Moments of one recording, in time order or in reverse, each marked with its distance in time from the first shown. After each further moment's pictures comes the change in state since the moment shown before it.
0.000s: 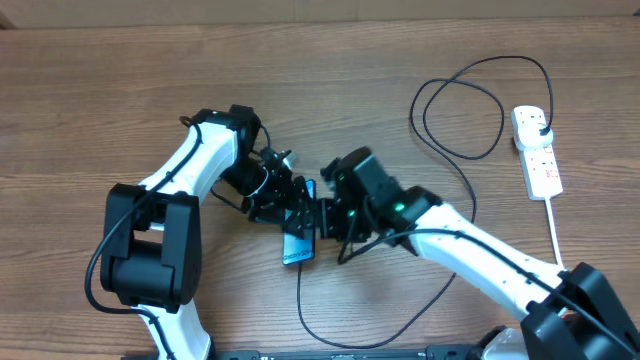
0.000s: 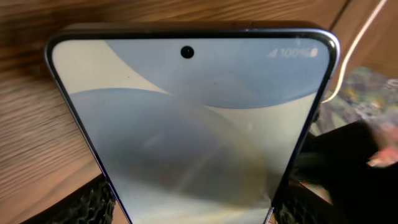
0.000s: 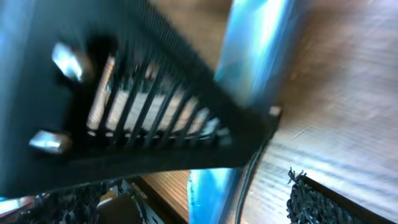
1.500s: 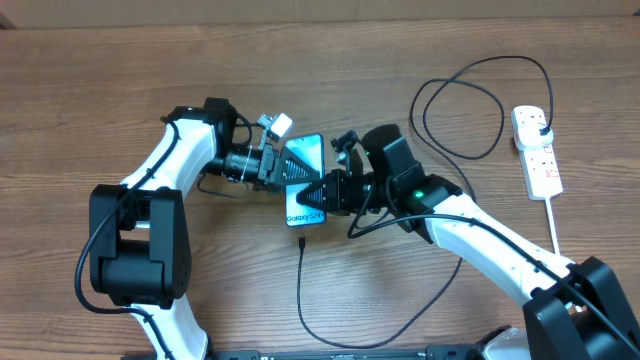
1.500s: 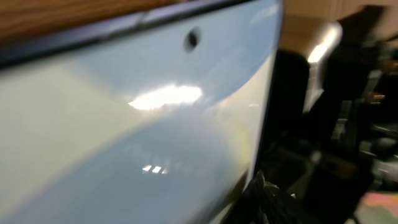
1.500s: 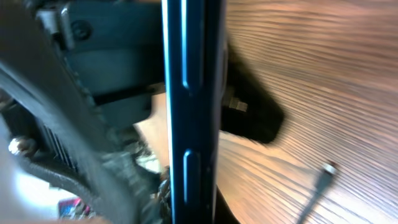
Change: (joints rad) left arm 0.093 0.005 0.012 0.045 0.589 0.369; right arm -0.157 0.002 -0.031 0.309 -0.251 0.055
